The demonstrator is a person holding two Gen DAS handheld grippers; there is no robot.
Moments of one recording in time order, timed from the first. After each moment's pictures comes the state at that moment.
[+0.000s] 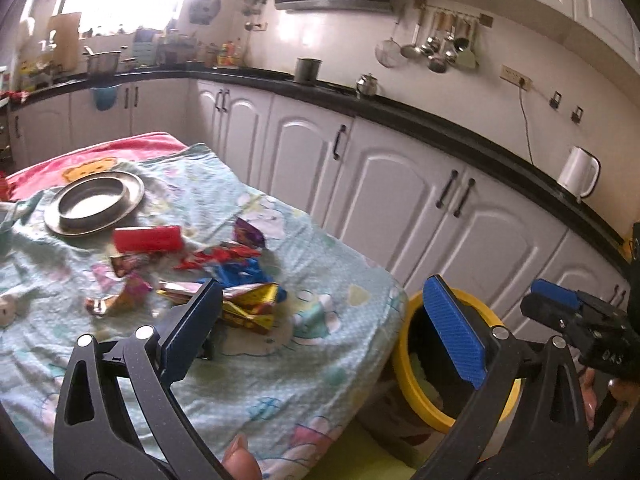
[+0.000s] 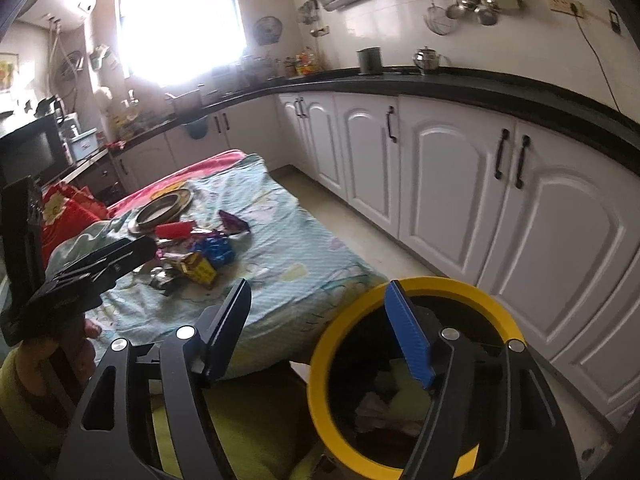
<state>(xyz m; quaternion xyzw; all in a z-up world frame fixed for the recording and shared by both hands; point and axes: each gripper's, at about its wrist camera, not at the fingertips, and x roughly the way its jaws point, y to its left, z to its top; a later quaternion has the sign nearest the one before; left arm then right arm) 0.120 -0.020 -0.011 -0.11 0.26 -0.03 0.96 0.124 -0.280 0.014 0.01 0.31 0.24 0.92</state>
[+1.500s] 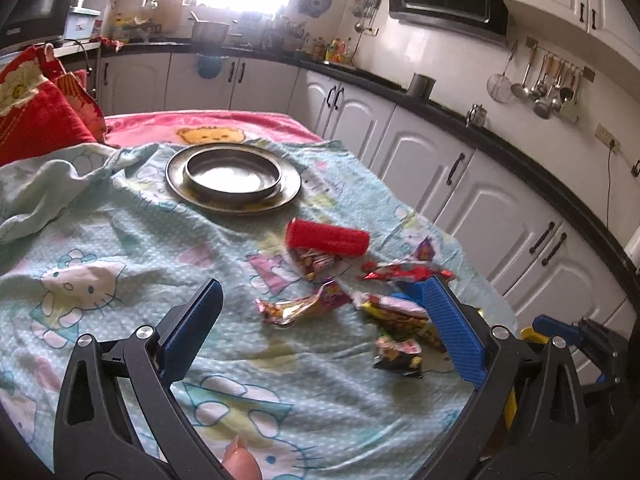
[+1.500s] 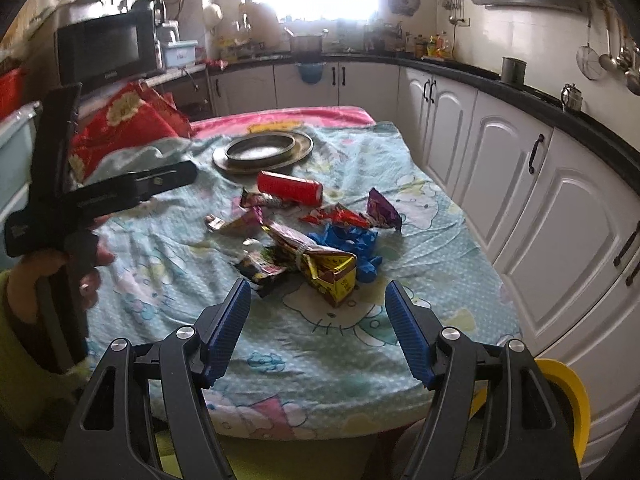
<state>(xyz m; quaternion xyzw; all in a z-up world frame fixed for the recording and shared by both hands) 0.103 0.130 -0.038 -0.18 0.27 0.11 0.94 0.148 -0.106 -0.016 -0.14 0.32 0.40 0.85</state>
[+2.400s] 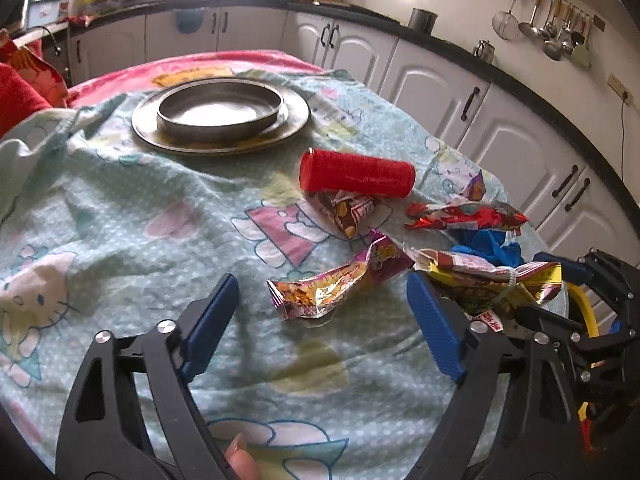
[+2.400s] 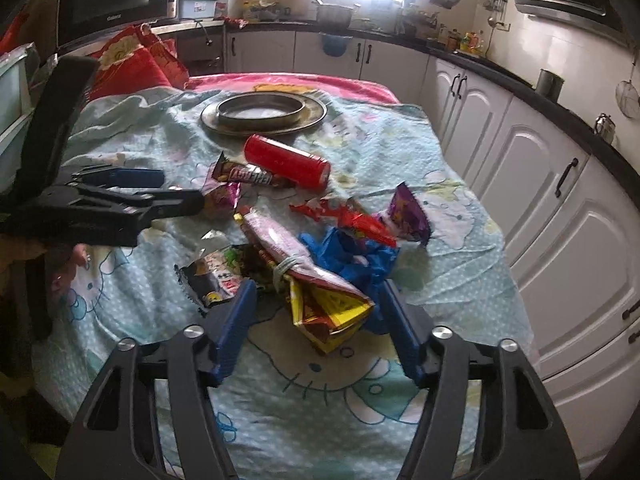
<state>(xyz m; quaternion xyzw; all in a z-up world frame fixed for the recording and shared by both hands) 0.155 0.152 -0.097 -0.15 0.38 0.08 0.91 0.193 -0.047 -0.063 -0.22 0.33 0.42 0.82</state>
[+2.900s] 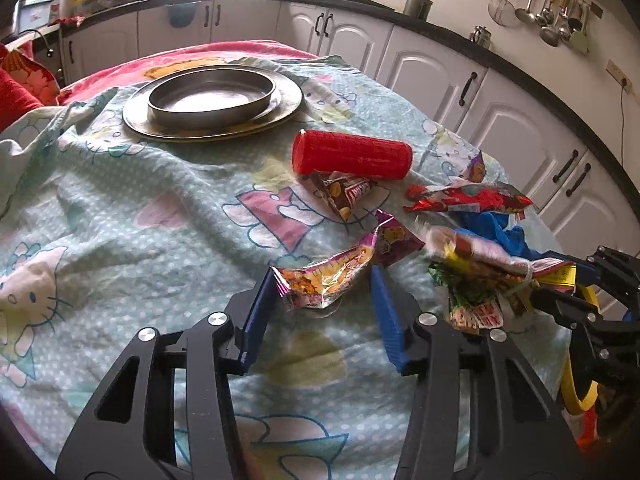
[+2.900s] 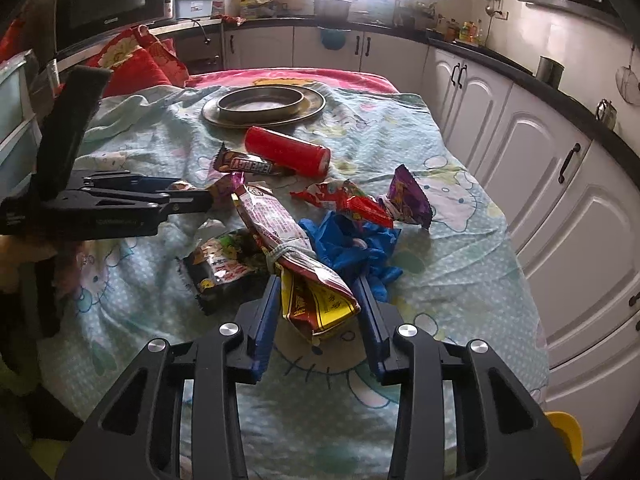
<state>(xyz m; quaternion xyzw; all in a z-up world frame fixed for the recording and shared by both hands) 0.156 0.144 -0.103 -0.14 0.39 0.07 0.91 0.190 -0.056 -0.064 -0.21 0.34 0.42 0.82</state>
